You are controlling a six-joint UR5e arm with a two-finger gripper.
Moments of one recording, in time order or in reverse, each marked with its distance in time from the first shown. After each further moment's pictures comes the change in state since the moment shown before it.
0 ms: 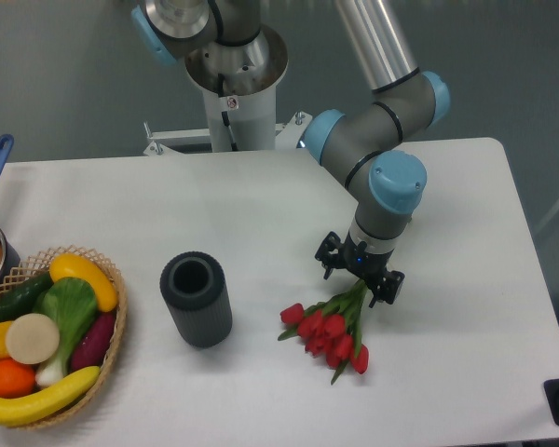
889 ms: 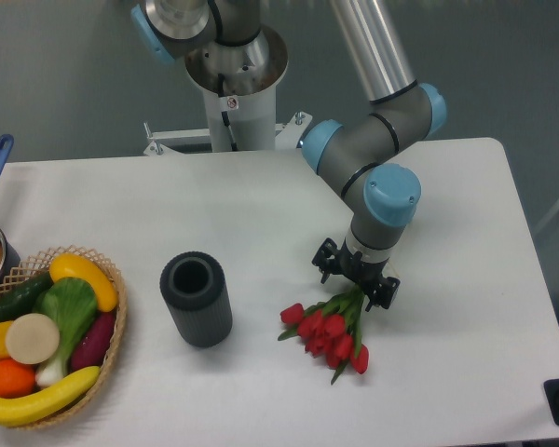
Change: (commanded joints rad) arm -0.018 -0.023 0.006 0.005 0.029 -0.002
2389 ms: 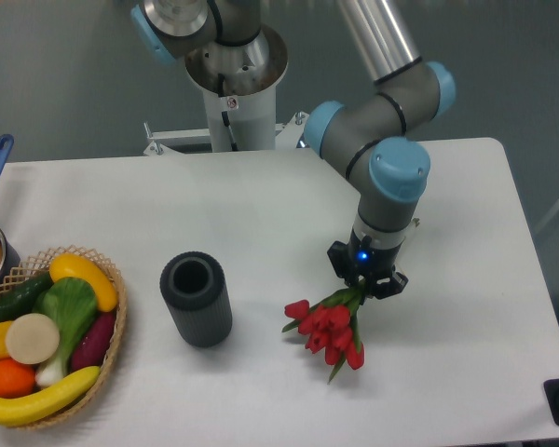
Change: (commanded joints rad) arm 0.028 0.149 0.046 -0.006 -0.181 -0.012
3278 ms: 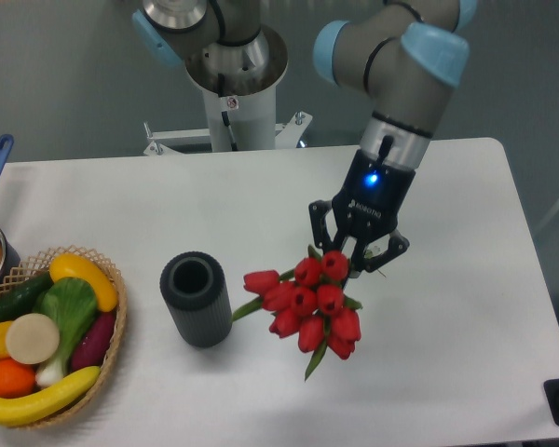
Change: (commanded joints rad) arm 0.115 0.143 0.057 0.002 -0.653 -0.146
